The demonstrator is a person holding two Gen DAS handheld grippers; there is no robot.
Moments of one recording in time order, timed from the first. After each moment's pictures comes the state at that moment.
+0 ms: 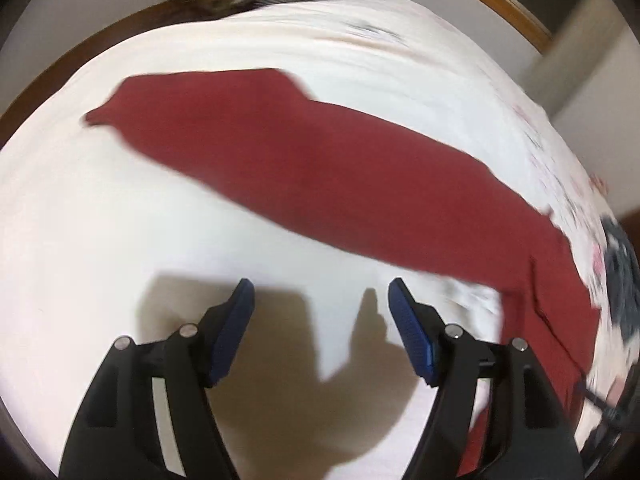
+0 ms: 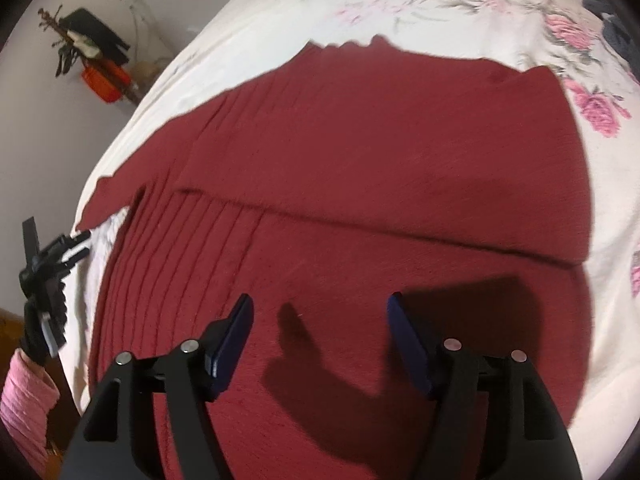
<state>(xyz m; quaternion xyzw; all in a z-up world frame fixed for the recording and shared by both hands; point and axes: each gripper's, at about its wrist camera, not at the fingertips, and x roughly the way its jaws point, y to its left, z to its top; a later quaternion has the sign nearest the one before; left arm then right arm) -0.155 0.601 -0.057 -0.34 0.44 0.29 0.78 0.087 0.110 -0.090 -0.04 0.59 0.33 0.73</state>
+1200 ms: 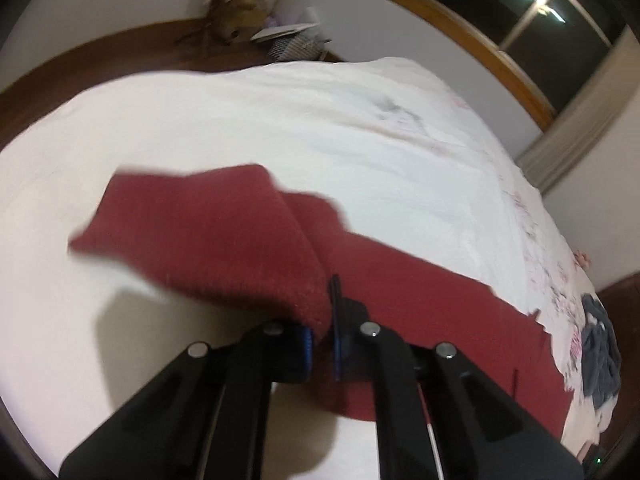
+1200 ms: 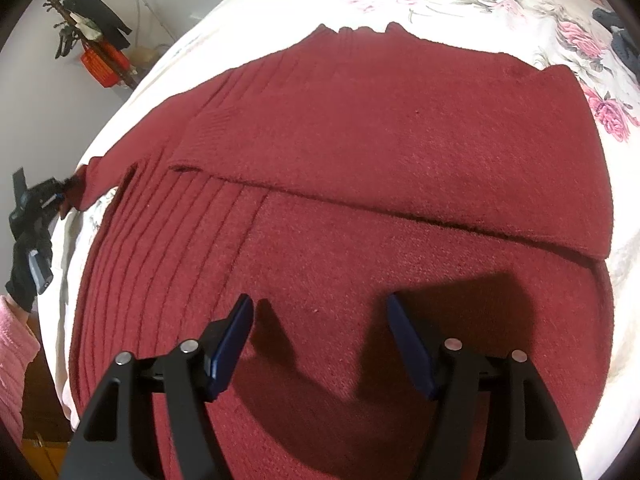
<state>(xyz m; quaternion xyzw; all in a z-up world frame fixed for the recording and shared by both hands) -0.119 0.652 -0.030 -0.36 0.33 0.29 0.82 0.076 0.122 -0.103 -0.06 0.59 0.33 0.74</state>
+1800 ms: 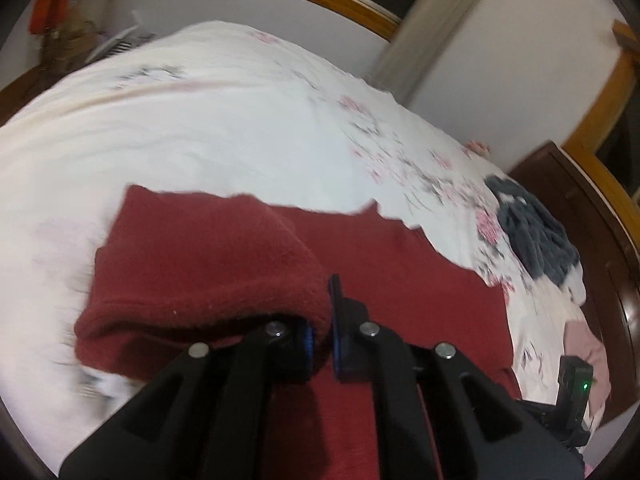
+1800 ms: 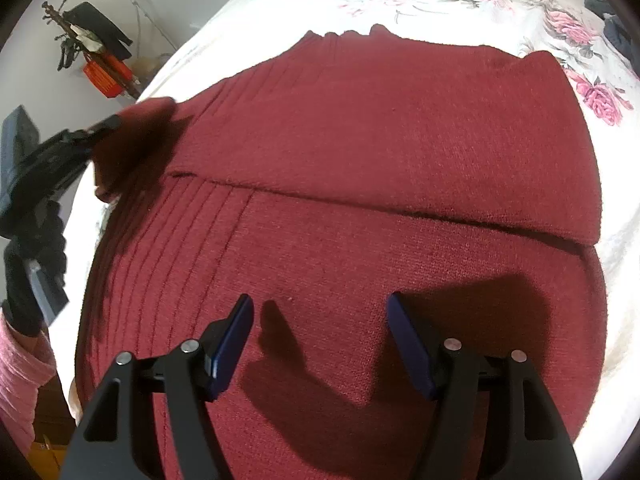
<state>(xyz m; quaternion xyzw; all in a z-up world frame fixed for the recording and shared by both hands) 0.022 0.438 -0.024 -0.27 0.38 0.06 0.88 0.081 0.102 -0.104 -0.04 0.58 0.33 0.74</state>
